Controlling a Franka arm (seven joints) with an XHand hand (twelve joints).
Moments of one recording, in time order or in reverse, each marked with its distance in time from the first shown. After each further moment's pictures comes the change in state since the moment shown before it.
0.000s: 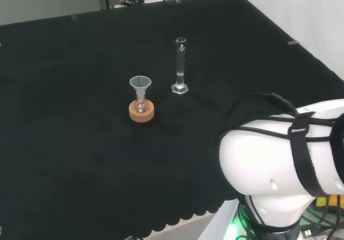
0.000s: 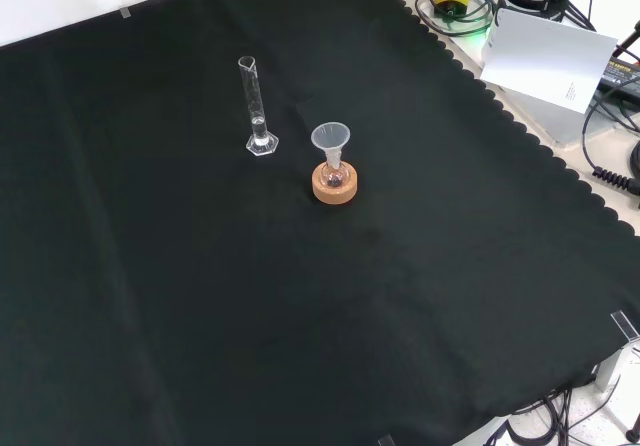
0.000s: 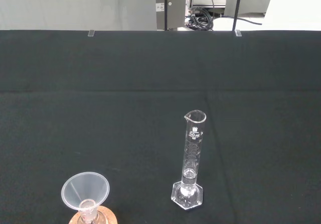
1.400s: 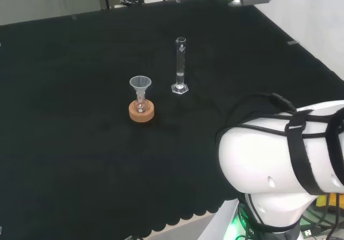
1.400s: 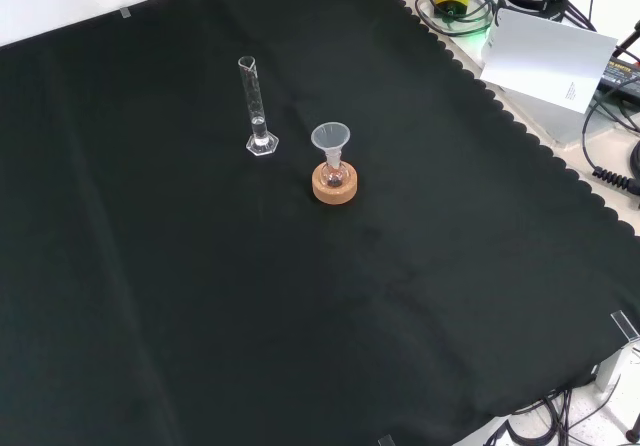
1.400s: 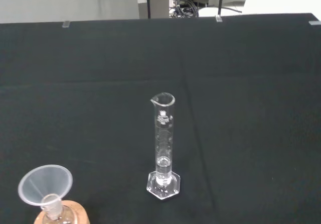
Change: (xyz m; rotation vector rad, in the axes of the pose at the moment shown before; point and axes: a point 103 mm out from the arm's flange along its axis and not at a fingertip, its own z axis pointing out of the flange) arm -0.044 0.014 0.037 0.019 0.024 0.051
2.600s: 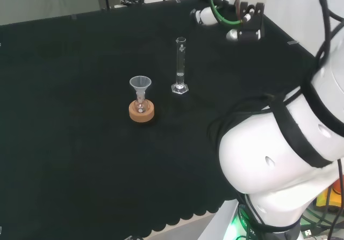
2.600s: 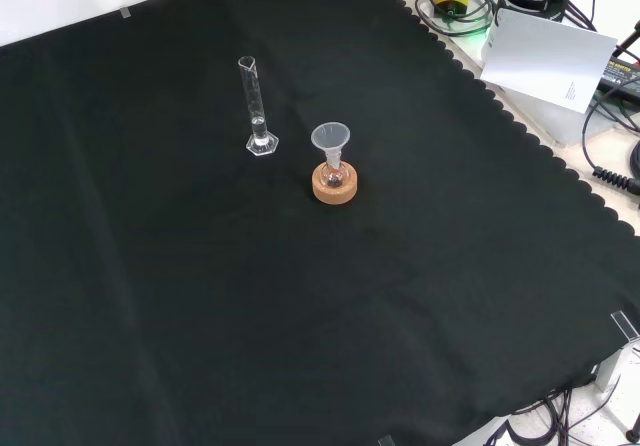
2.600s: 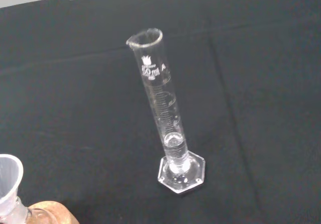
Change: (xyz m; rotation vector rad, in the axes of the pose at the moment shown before) arm -0.043 0.101 0.144 0.051 0.191 -0.069
